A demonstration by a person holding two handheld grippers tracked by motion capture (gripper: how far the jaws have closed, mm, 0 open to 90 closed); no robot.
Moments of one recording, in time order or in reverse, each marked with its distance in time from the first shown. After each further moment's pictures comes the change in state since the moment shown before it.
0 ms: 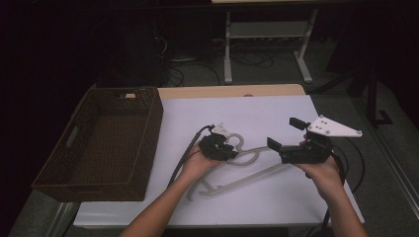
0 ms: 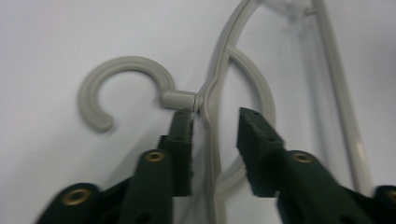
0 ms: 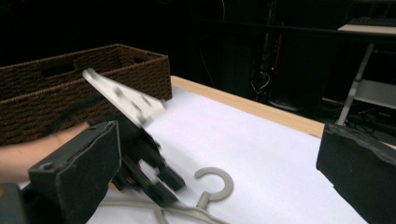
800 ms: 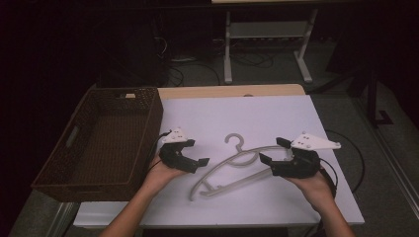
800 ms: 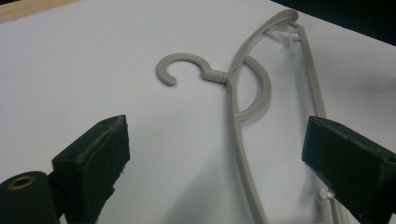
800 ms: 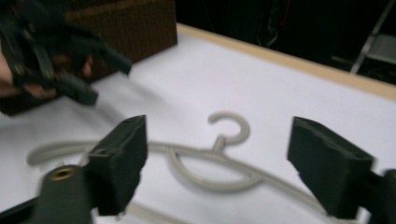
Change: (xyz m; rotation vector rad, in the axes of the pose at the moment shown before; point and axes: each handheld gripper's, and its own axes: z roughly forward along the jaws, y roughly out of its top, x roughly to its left) left arm 0.009 -0.056 -0.088 -0.184 0.090 -0.051; right arm 0.021 -0.038 0.011 0.189 -0.008 -0.006
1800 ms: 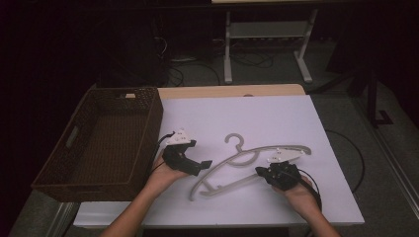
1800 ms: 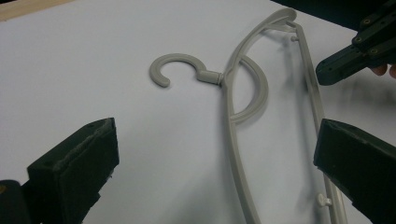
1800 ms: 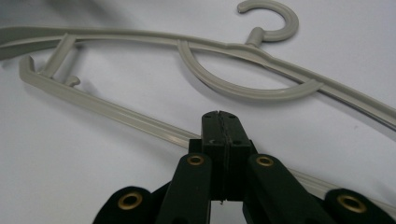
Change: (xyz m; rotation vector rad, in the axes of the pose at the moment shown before) left arm -0.007 0.000 0.008 0.004 -0.010 0.010; right arm 0.011 -0.046 0.046 0.327 0.033 -0.027
